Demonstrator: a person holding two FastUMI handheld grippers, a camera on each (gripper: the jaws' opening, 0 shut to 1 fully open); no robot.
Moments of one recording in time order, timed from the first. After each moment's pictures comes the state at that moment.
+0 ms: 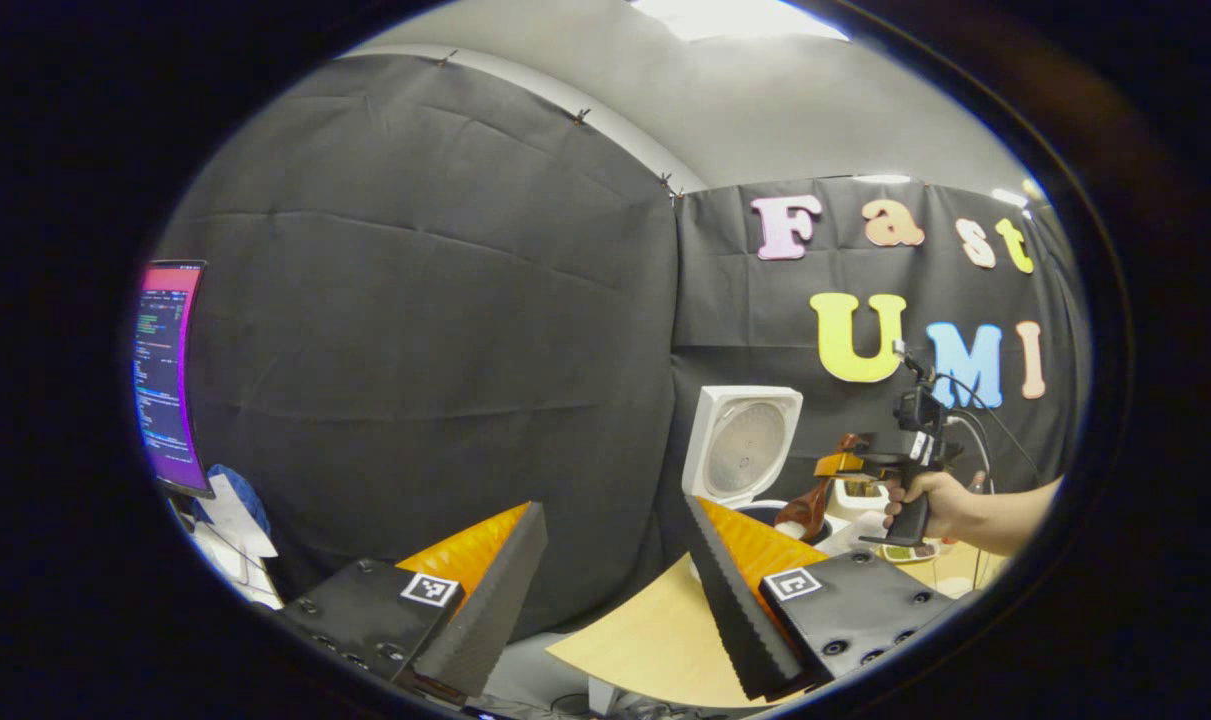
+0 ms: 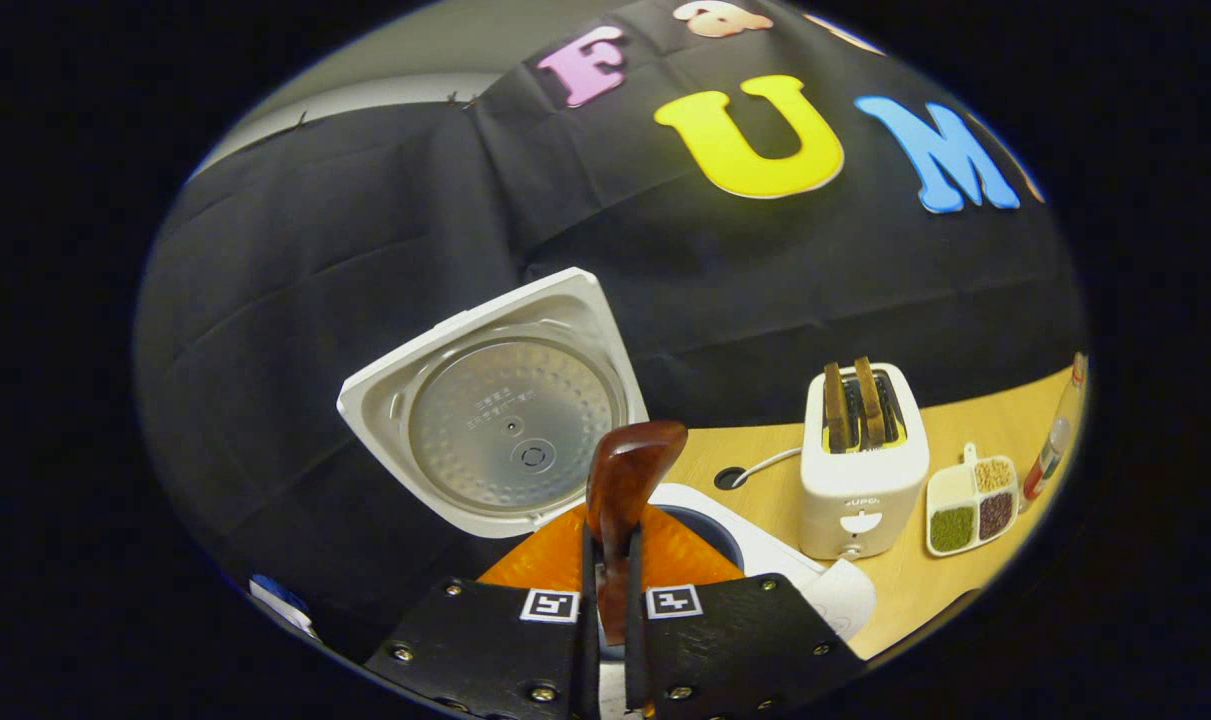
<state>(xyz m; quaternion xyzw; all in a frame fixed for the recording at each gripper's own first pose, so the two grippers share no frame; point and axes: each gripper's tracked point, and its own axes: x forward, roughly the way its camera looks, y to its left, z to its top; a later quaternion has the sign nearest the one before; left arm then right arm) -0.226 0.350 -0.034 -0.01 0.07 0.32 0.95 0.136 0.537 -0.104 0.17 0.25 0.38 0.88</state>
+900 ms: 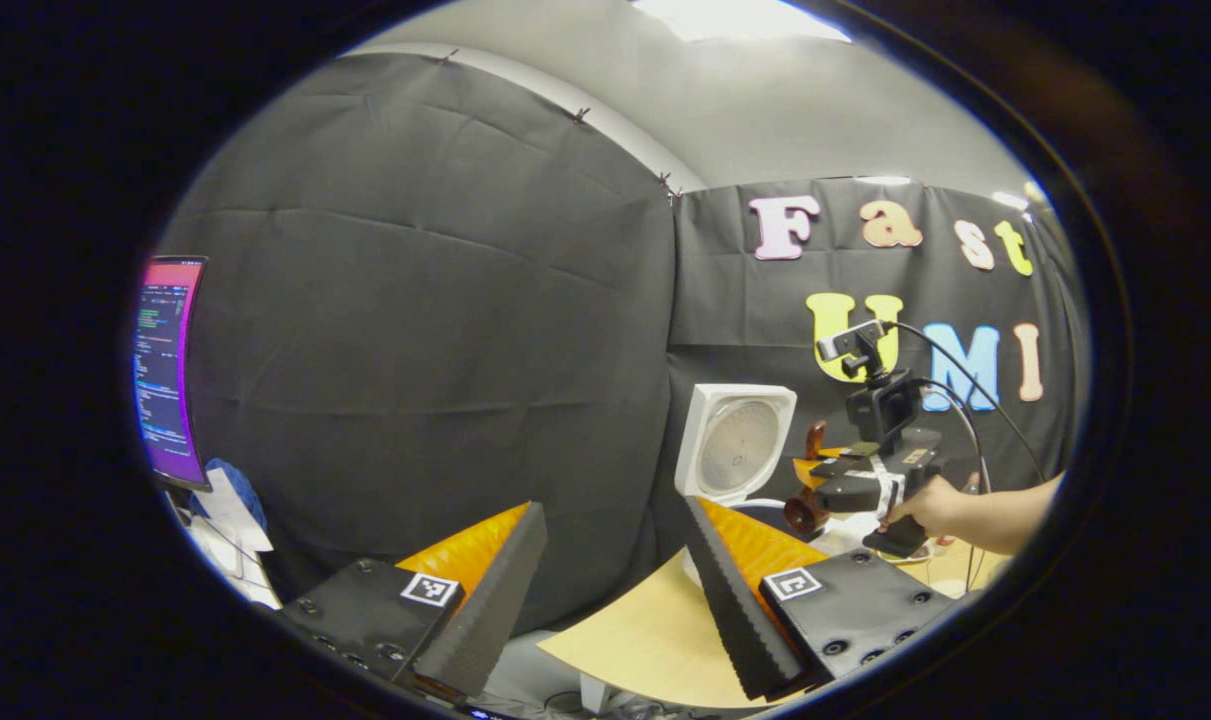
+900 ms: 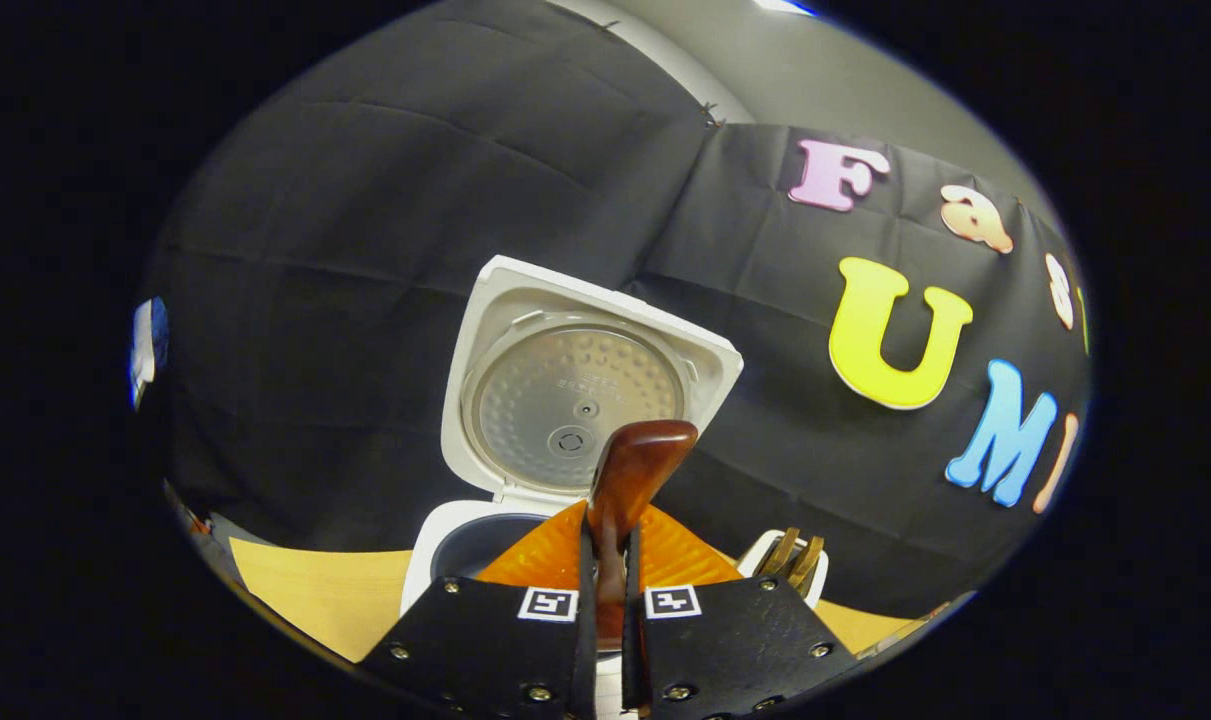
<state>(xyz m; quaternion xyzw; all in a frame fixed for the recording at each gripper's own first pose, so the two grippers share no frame) -0.224 0.339 -0.035 -0.01 0.07 0.31 0.95 0.109 0.546 -0.088 -0.07 0.10 0.40 0.91</state>
